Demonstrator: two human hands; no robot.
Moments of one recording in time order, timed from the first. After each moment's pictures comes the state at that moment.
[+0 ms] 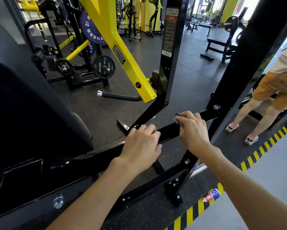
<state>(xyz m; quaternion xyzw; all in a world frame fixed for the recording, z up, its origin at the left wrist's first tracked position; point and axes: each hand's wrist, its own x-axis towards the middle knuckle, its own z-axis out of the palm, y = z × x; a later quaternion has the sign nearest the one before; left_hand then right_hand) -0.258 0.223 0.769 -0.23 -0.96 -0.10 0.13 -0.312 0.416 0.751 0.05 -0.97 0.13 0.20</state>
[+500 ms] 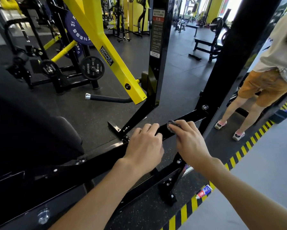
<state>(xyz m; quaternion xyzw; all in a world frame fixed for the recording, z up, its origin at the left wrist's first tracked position) -0.269 0.254 0.764 -0.27 -0.94 -0.10 0.16 -0.287 0.442 0.735 0.15 -0.95 0.11 0.25</state>
